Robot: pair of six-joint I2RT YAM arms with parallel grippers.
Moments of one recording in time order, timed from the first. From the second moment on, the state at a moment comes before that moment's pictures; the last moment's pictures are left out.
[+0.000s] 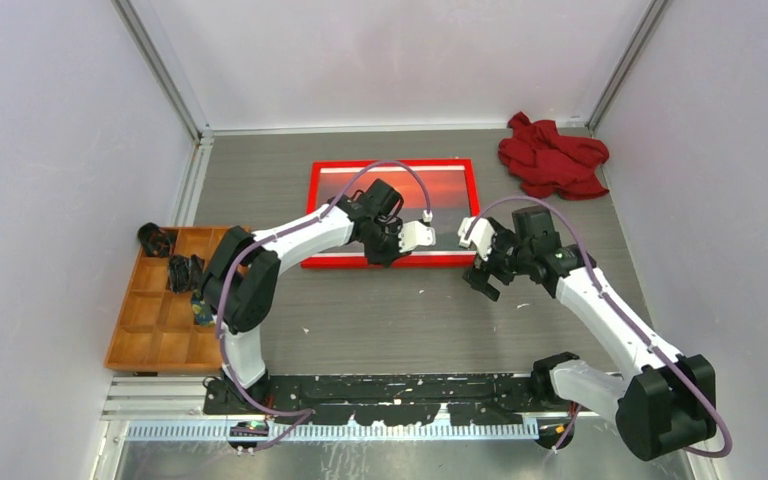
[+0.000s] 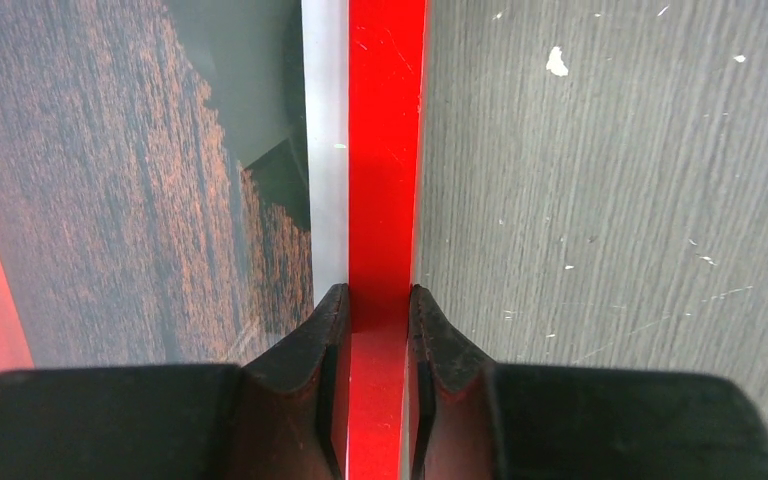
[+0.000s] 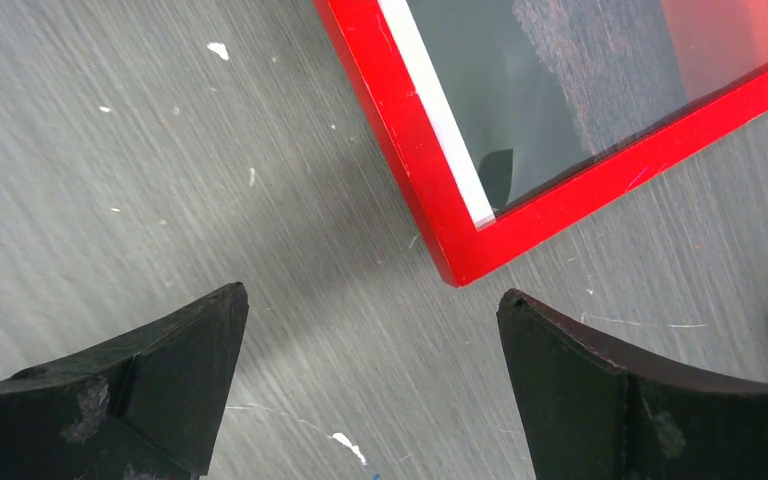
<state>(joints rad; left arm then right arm) -0.71 1.86 1.36 -0.62 0.31 0.79 0.26 1.06 0.76 -0.59 -0.46 -0.76</state>
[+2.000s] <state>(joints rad) -0.71 1.51 1.44 -0.66 0.28 0.68 0.59 1.25 0.42 0.39 0.30 -1.24</state>
